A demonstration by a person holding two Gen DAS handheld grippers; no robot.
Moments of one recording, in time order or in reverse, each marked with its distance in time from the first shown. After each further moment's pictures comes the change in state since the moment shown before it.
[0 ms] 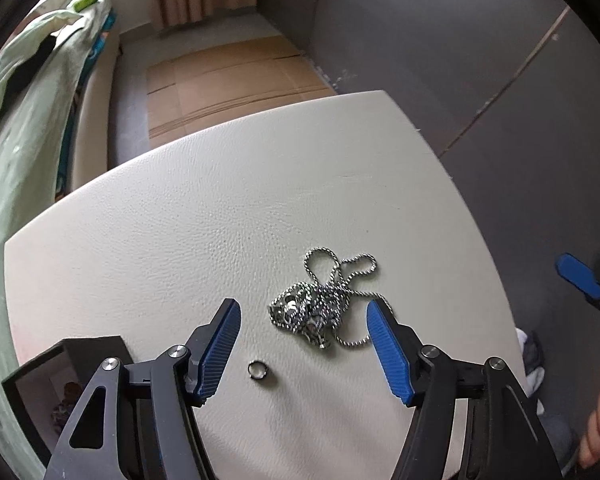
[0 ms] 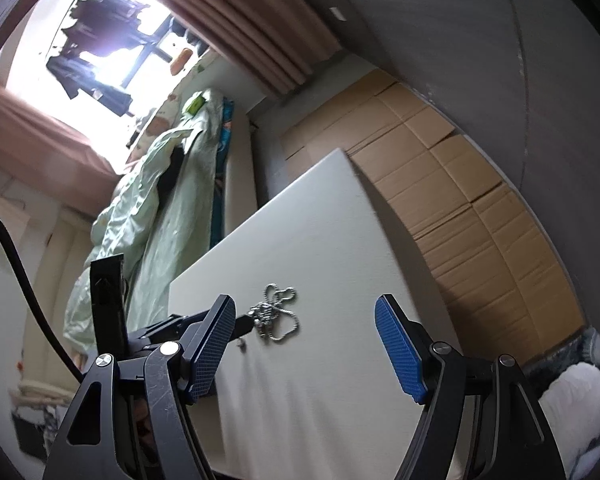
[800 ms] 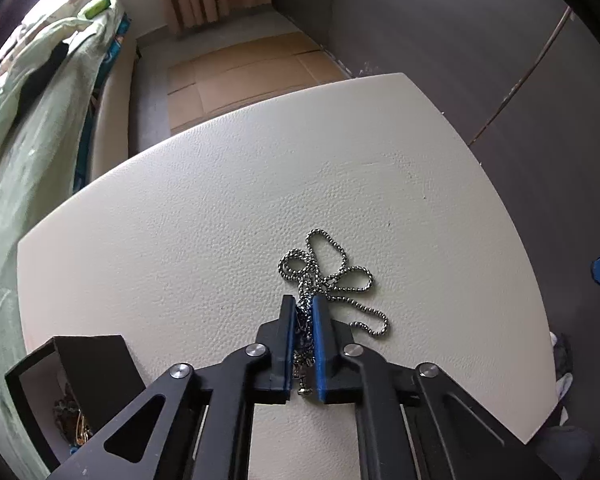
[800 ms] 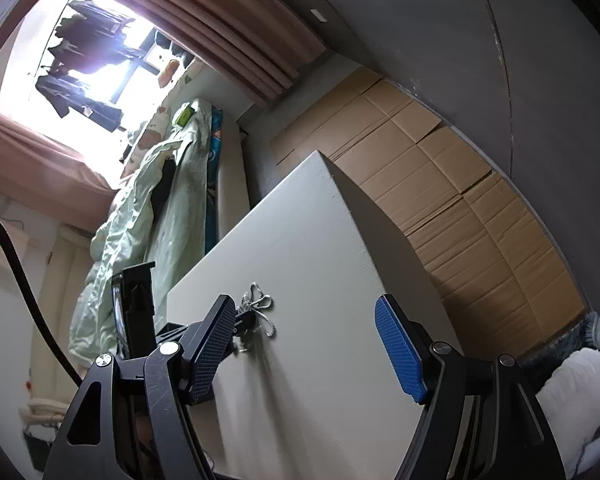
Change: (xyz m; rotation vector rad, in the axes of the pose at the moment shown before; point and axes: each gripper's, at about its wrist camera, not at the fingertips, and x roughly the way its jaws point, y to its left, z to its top) left arm 0.010 -0.016 -0.013 0.013 0.011 0.098; right arm 0.001 -0.011 -0.002 0.042 -0.001 0.003
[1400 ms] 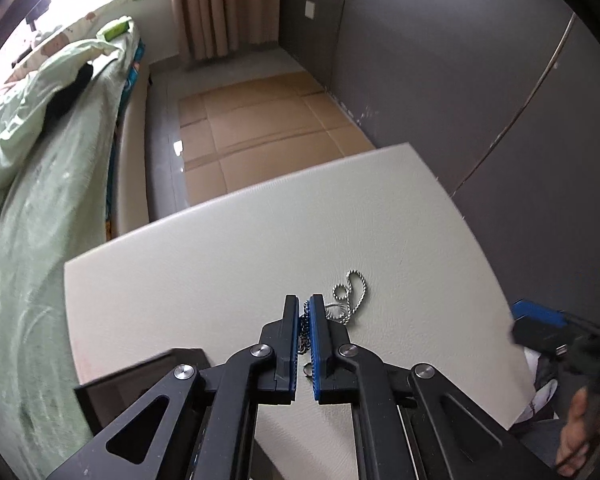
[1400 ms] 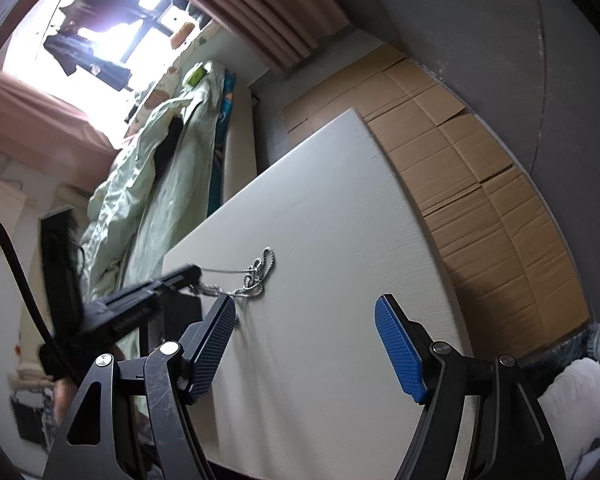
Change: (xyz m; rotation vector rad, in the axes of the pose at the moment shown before) left arm -0.070 0.038 0.014 -0.012 -0.142 -0.027; right arm 0.038 0.024 -0.012 -0.102 0.112 -0.006
